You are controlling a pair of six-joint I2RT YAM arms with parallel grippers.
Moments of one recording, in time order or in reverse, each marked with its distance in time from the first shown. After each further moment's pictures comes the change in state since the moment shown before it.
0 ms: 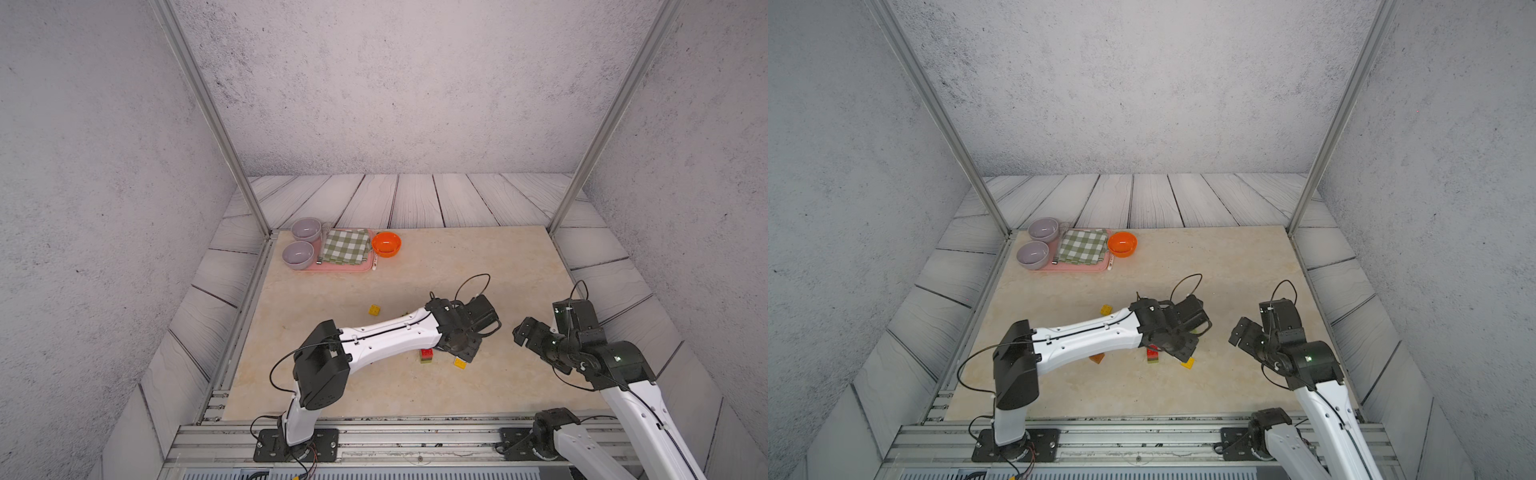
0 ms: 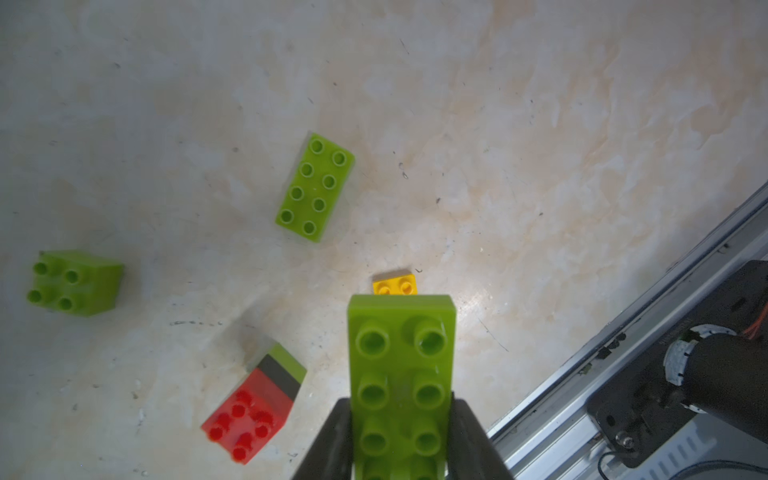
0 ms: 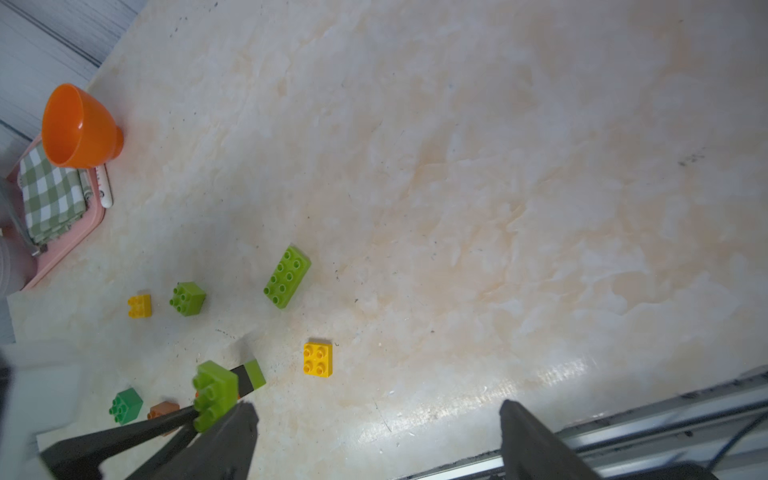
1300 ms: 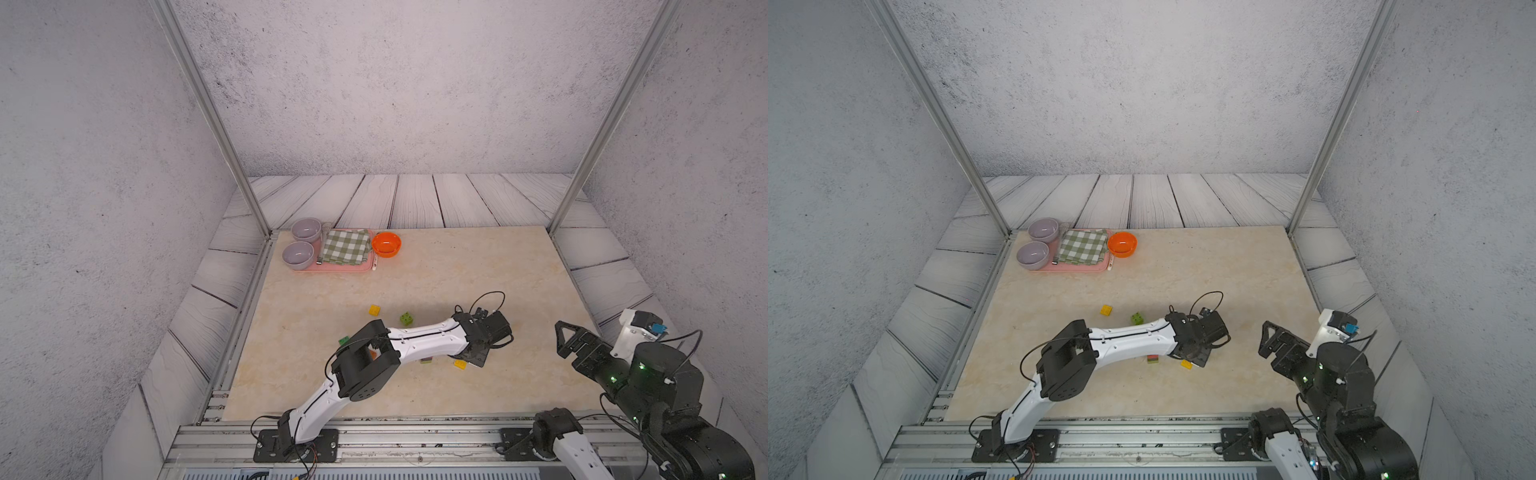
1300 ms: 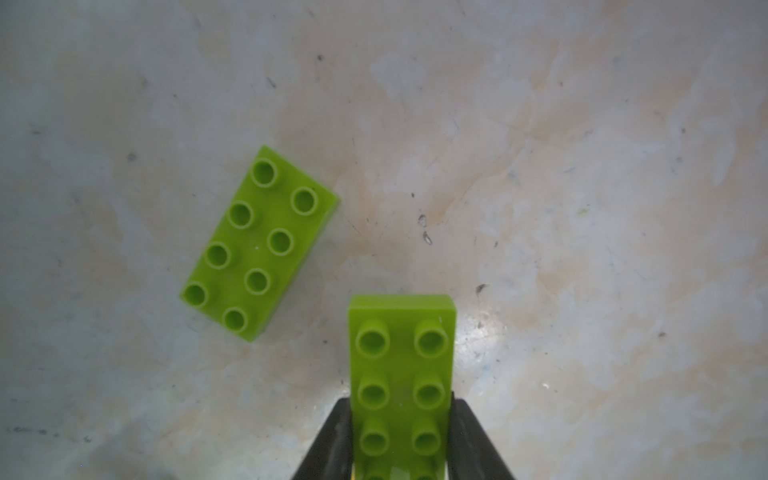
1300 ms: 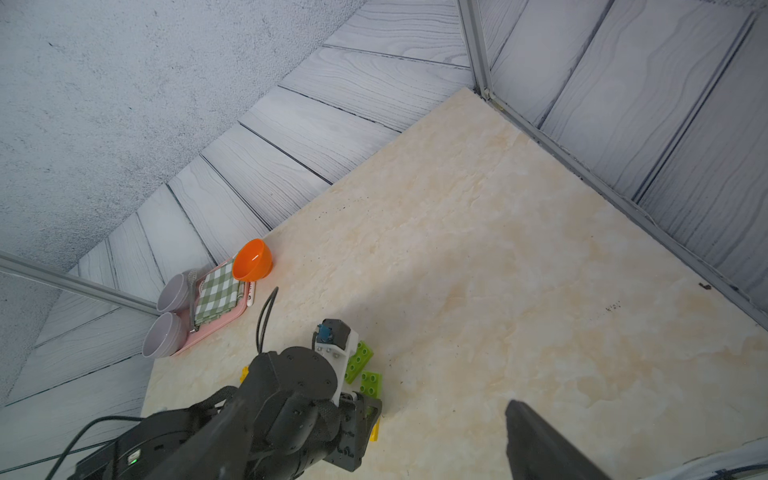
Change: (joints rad) left arm -0.010 0.269 0.098 0.101 -0.097 -0.115; right arm -0.002 -0.275 0.240 -0.039 0.087 -0.075
